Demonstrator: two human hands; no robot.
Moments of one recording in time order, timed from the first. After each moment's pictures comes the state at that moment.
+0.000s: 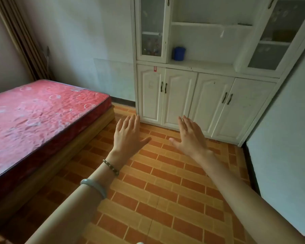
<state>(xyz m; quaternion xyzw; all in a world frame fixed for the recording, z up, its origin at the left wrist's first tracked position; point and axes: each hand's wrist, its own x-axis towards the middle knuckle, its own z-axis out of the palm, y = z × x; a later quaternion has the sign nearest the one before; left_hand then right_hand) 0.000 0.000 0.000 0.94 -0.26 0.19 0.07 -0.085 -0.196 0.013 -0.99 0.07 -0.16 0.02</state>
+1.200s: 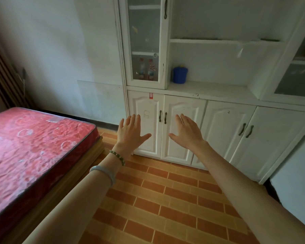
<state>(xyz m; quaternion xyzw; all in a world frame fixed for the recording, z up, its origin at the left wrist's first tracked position) 0.504 -0.201 0.034 0.94 -0.28 0.19 0.03 0.405 -0.387 0.054 -0.98 0.11 -0.13 0.02</state>
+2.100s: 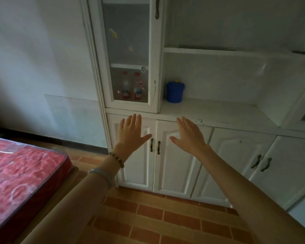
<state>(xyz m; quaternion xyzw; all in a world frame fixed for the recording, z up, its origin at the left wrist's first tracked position) 0.838 -0.396 0.032 0.92 -0.32 0.21 0.06 0.711 -0.573 0.053 -0.98 0.15 -0.14 0.04</state>
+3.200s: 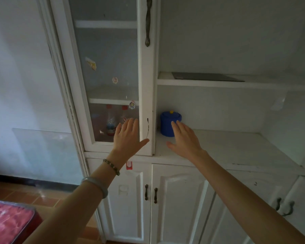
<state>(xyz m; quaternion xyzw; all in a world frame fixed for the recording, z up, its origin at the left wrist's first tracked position) 1.069 -0.529 0.101 0.89 -0.37 0.26 0.09 0.937 -0.694 0.113 -0.97 0.15 -0.21 -0.01</state>
